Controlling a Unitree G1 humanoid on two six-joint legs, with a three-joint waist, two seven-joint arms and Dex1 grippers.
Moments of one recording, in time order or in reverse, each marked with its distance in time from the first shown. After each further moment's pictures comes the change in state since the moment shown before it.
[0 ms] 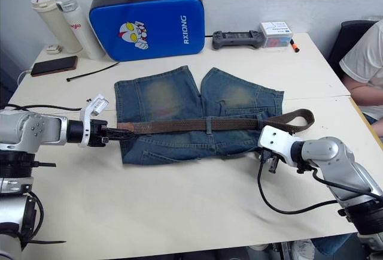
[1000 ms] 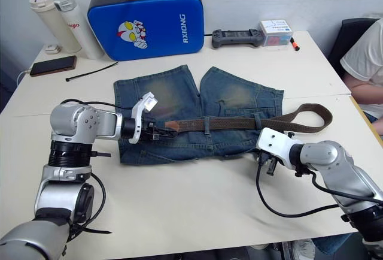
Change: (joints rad) left arm -0.134 -0.422 0.040 -0.025 0.072 0.162 0.167; right arm 0.041 -0.030 0.010 -0.088 0.046 0.037 -0.080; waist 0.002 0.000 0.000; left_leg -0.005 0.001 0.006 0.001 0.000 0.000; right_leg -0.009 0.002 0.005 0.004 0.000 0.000
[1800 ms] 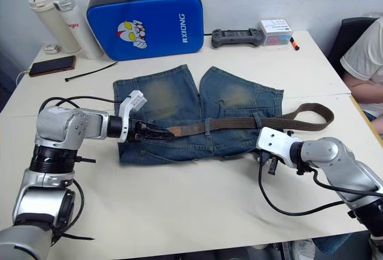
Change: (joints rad) left arm 0.039 0.128 -0.072 -0.056 0.043 -0.111 -0.119; right arm -0.047 -0.078 0.080 0.026 0.072 -0.038 -0.025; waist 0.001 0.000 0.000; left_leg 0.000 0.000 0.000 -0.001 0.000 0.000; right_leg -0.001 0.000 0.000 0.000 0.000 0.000
